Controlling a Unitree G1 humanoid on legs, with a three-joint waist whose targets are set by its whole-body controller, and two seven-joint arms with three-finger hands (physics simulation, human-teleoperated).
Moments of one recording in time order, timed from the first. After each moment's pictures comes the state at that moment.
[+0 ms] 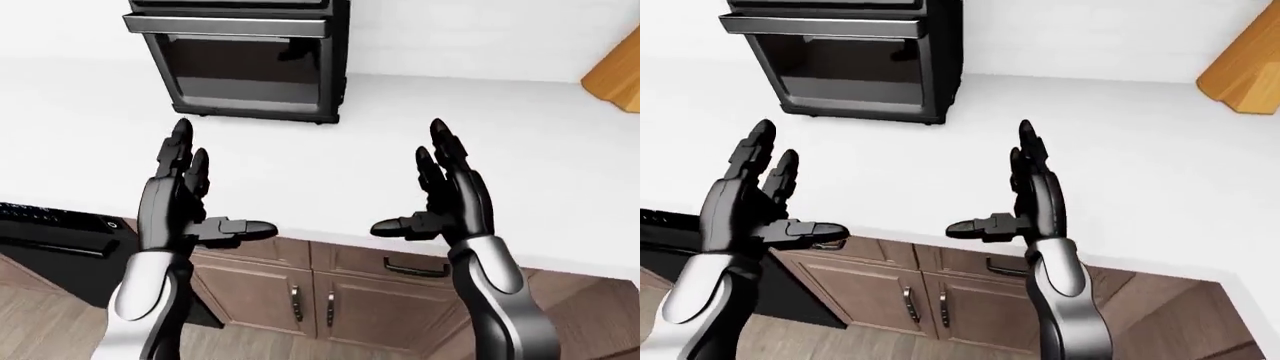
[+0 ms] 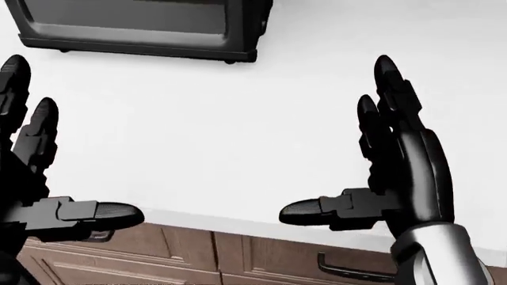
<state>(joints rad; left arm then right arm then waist) -0.18 0.12 0.21 -0.75 -0.17 0.78 0.00 -0.18 -0.04 -0.05 -0.61 0.13 0.64 -0.02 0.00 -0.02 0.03</state>
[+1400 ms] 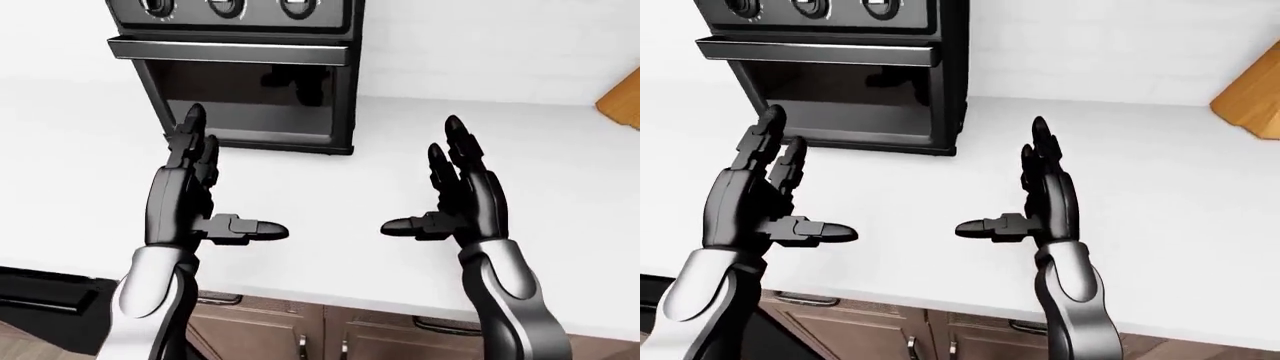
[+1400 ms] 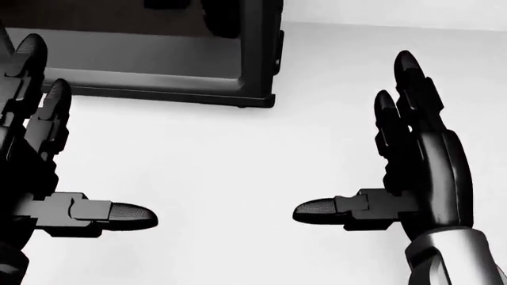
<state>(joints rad) -0.21 0.12 0.16 -0.78 -0.08 0.78 -0.07 -0.16 -0.06 -0.09 -0.63 0.14 0.60 -0.02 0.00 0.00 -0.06</state>
